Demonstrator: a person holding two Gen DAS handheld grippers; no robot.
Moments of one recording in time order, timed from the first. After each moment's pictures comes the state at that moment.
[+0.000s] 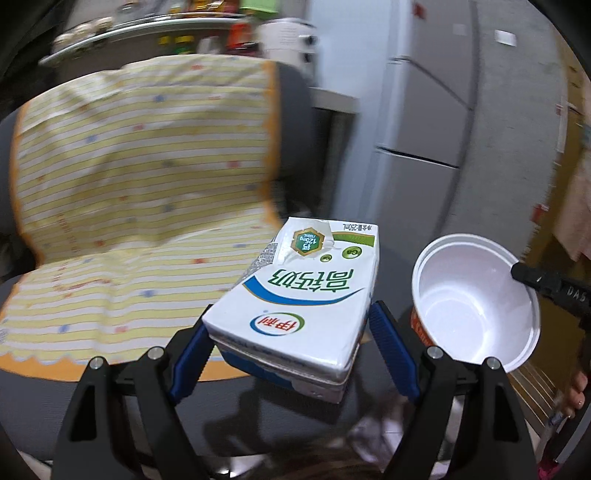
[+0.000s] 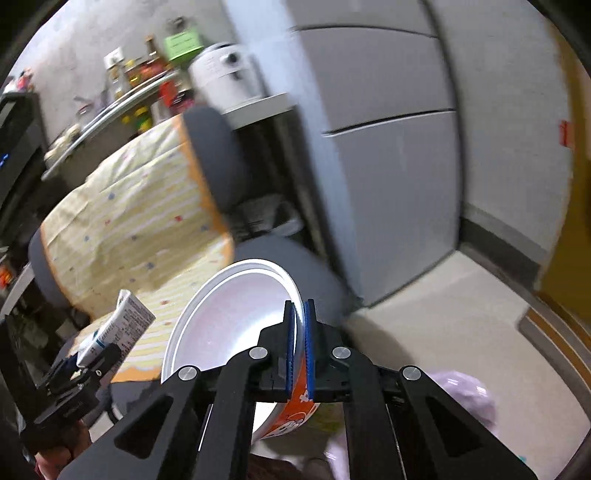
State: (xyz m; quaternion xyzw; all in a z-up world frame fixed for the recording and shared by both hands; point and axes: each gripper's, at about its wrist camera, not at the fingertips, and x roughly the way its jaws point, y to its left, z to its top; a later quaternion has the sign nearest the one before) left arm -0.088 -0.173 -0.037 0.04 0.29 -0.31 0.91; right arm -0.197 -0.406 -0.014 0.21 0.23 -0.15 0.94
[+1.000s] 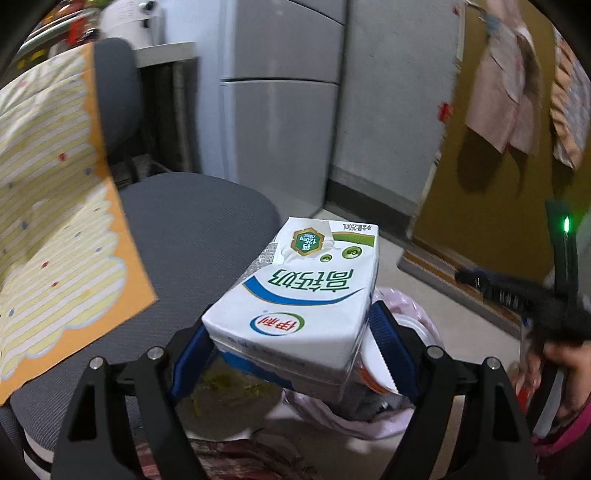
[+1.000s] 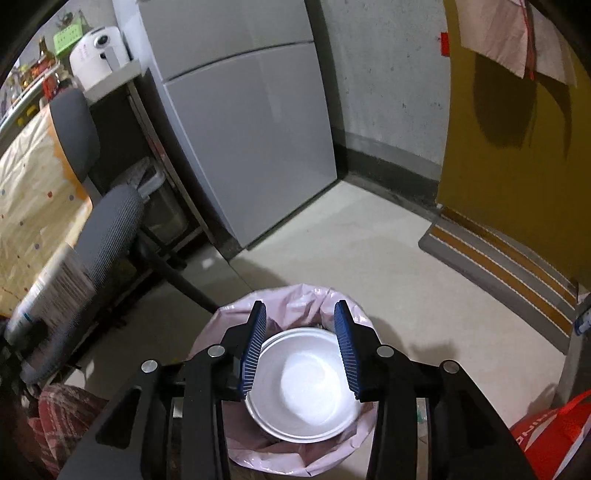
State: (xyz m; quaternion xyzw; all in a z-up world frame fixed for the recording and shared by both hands) left arm -0.158 -0.296 -0.088 0.16 0.33 -0.46 0.81; right arm -0.296 -0.494 -0.129 0.25 0.31 -0.31 0.86
